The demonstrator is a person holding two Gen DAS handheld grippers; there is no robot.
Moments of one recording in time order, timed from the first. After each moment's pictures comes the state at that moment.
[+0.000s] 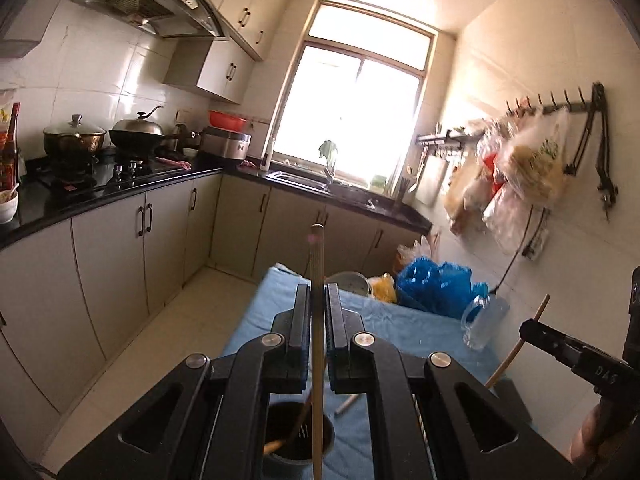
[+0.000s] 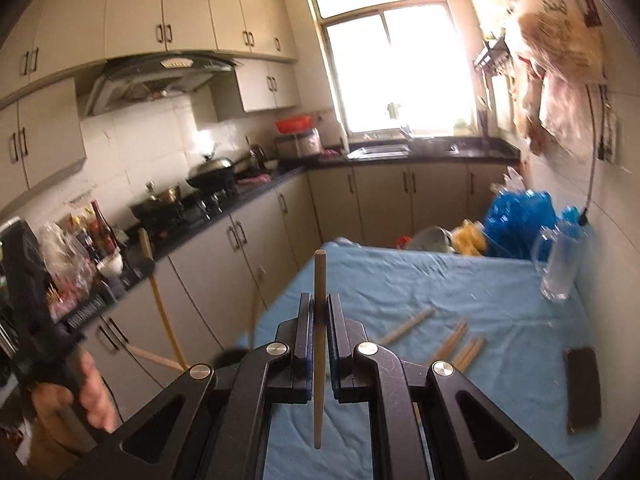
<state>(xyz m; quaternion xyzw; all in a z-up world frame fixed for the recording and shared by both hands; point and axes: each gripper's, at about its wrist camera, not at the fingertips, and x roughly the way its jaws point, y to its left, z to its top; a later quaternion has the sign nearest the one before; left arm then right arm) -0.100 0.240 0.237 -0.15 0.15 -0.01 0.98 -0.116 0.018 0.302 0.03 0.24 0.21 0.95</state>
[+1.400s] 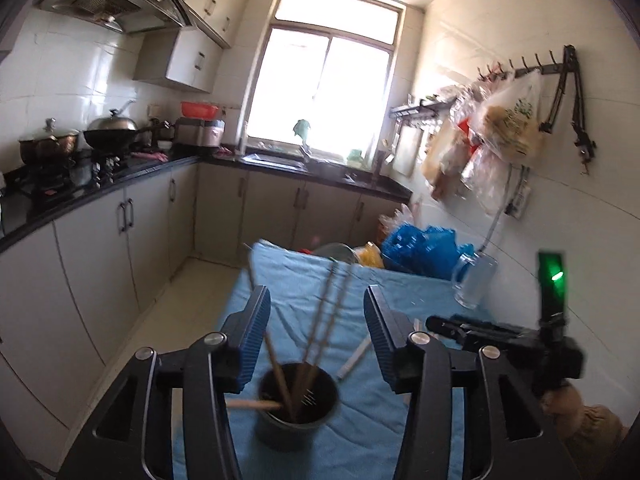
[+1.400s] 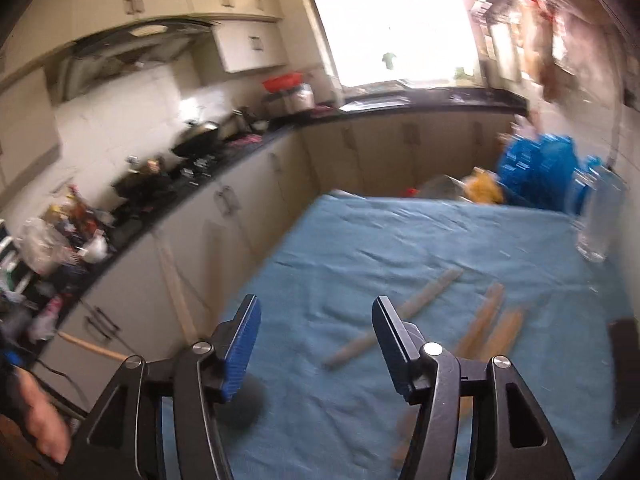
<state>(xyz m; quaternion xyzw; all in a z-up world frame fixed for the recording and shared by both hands) -0.118 0.220 0.202 -0.10 0.20 -0.07 0.97 -0.043 0.020 0.206 0.04 0.33 0.18 0.92</state>
